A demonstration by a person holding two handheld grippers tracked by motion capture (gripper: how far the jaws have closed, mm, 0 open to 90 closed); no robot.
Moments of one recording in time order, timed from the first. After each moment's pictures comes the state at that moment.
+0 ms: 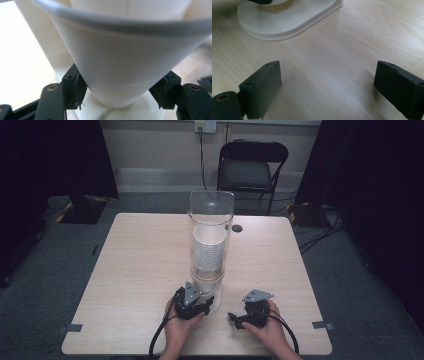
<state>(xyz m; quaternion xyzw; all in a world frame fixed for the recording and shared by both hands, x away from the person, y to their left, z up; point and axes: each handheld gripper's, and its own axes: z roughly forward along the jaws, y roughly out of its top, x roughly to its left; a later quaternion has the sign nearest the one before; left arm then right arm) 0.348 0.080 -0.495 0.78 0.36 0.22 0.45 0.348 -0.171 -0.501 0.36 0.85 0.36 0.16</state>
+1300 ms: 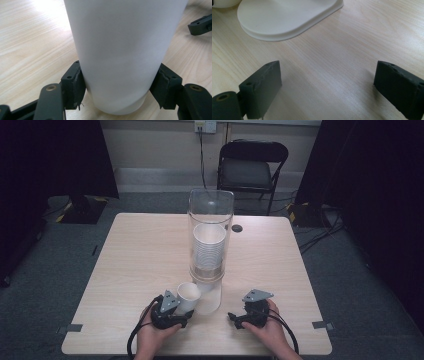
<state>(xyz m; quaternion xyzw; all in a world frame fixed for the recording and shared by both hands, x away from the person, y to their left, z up) 0.322 0.141 -0.490 0.82 0.36 0.18 0.41 0.349 -0.170 -0.501 0.36 0.85 0.36 0.16</state>
